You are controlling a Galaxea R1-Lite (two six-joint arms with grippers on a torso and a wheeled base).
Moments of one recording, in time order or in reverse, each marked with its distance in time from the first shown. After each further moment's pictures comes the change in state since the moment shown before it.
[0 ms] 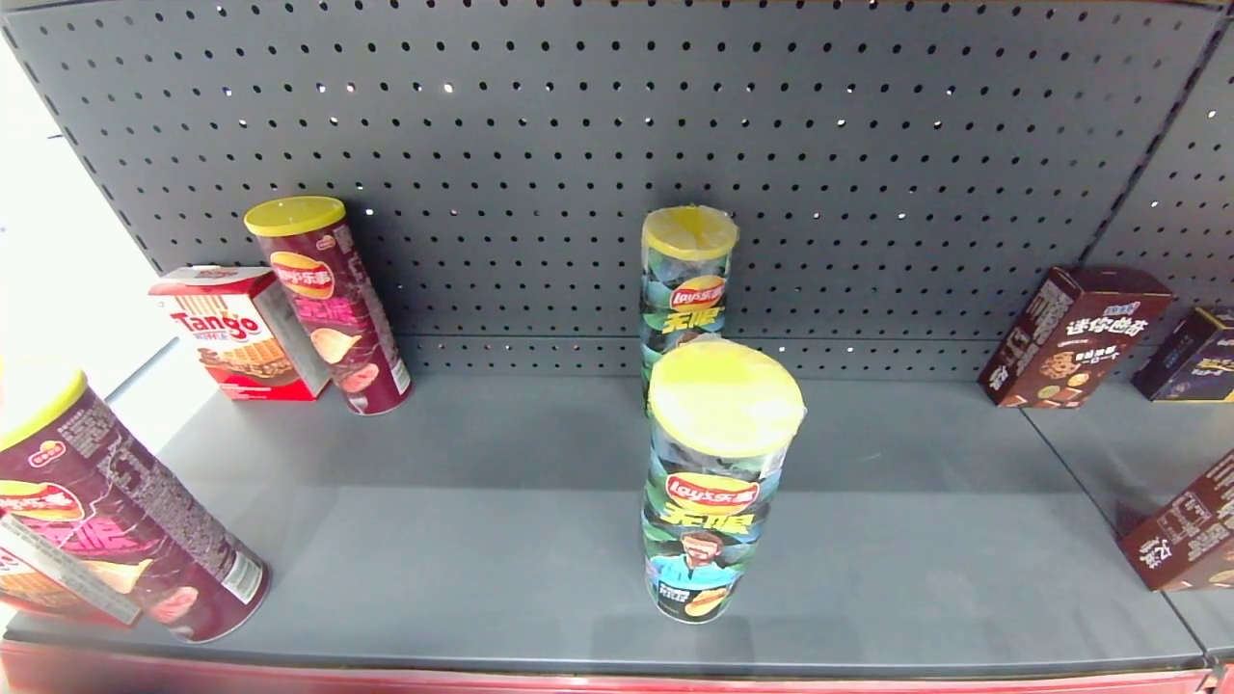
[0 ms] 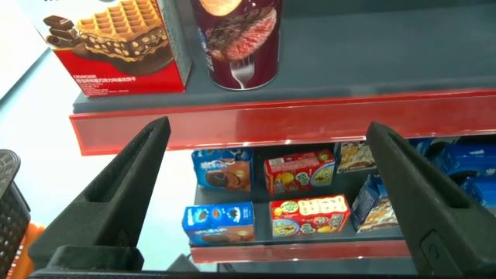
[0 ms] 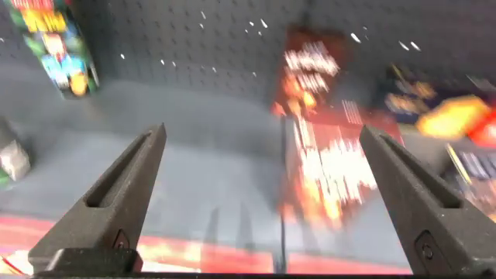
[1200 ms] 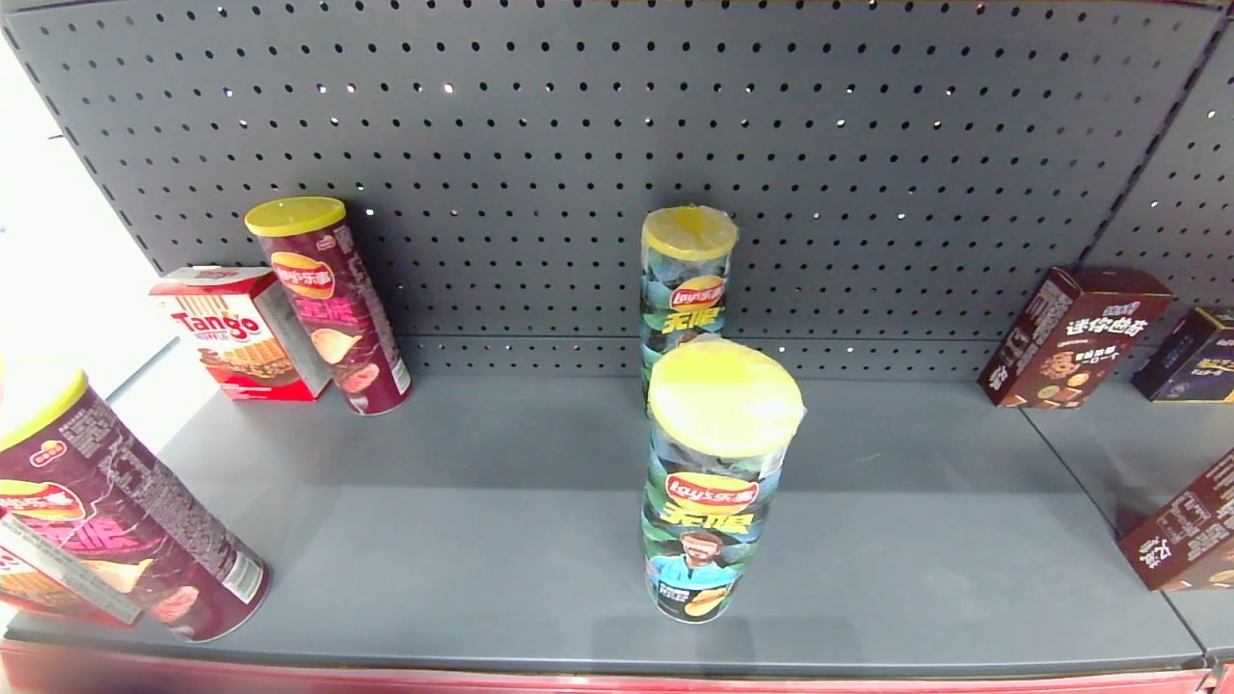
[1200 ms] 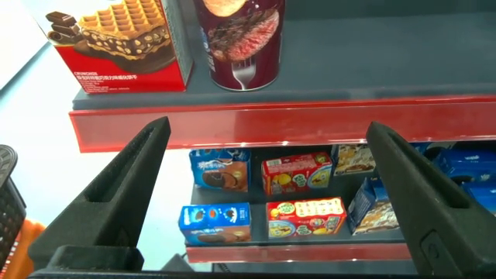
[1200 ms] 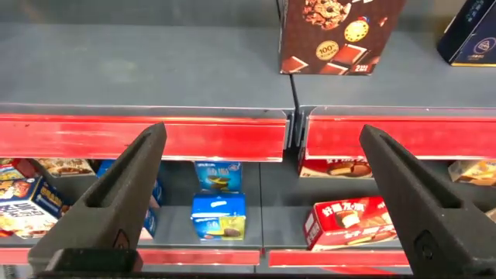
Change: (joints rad) left arm 0.001 0.000 -0.002 -0.001 0.004 -0.024; right arm -0.024 -0.384 0.459 0.006 -0.056 0.097
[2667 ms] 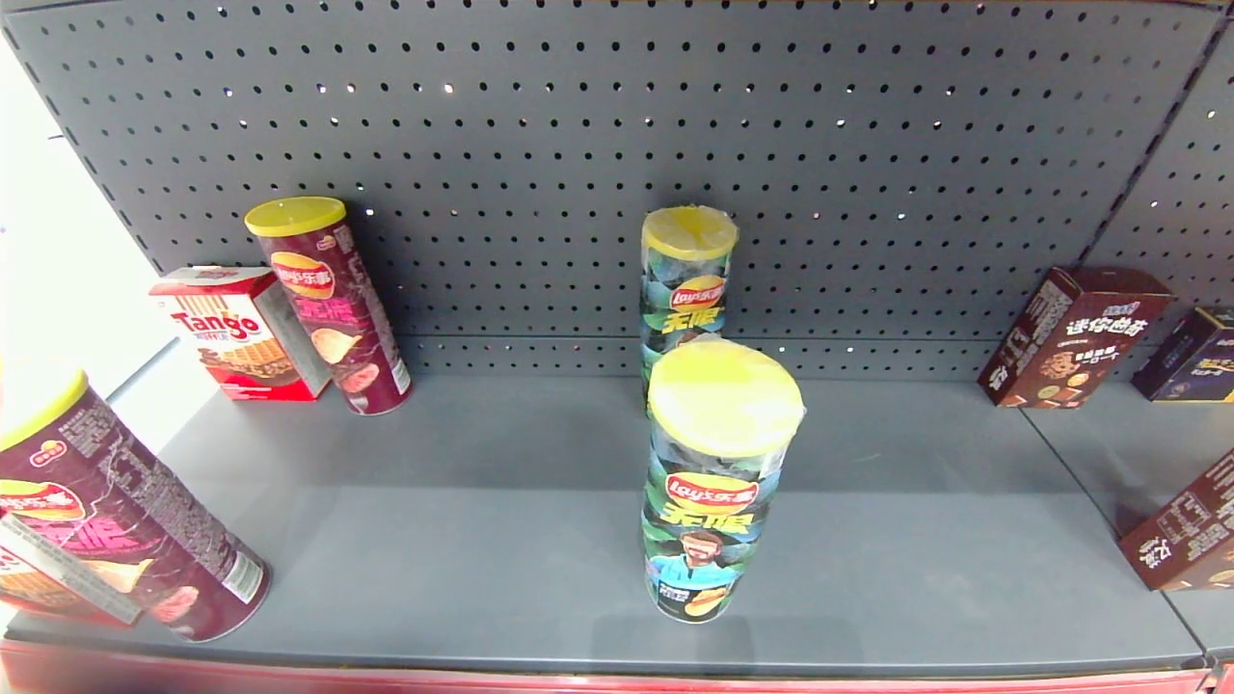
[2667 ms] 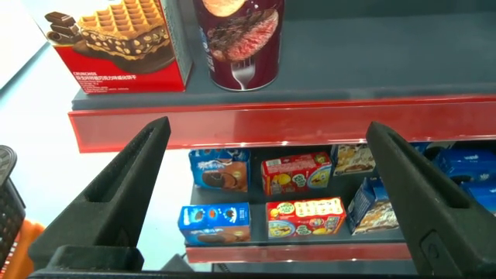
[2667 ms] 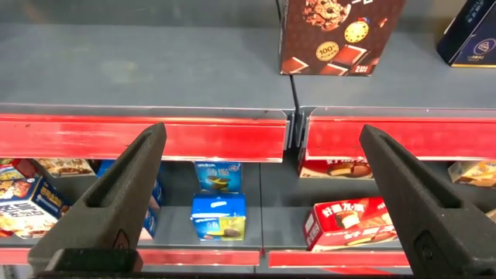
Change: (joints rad) left arm -0.002 0.000 0.000 0.000 0.001 0.001; right arm -0.001 0.000 0.000 -0.001 0.002 -0.002
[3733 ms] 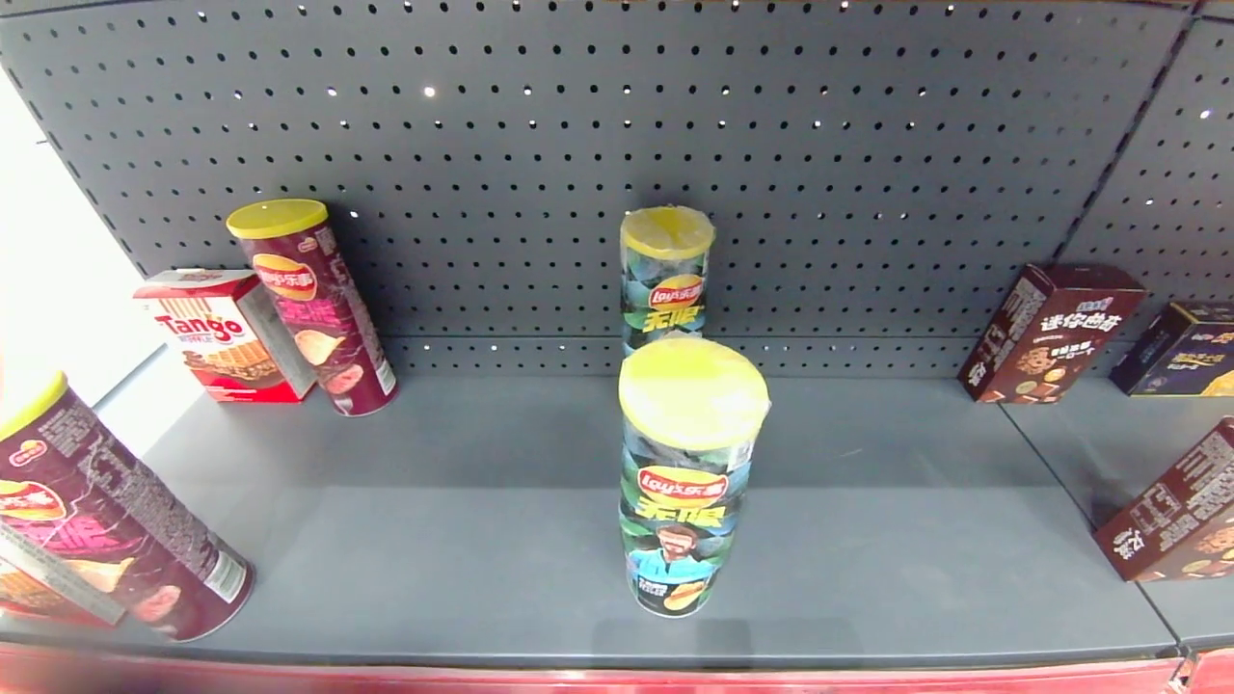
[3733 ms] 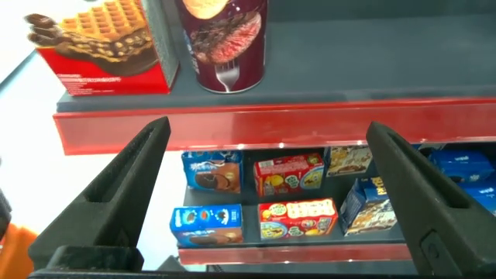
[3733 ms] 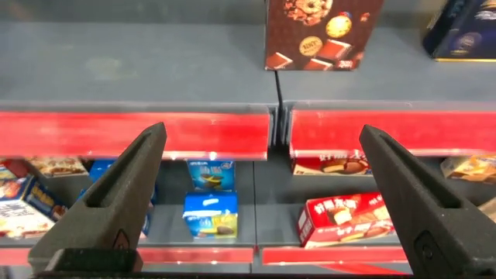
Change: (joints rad) left arm 0.000 0.000 0.000 -0.001 0.002 -0.008; right arm 0.000 0.000 0.000 0.000 -0.001 0.000
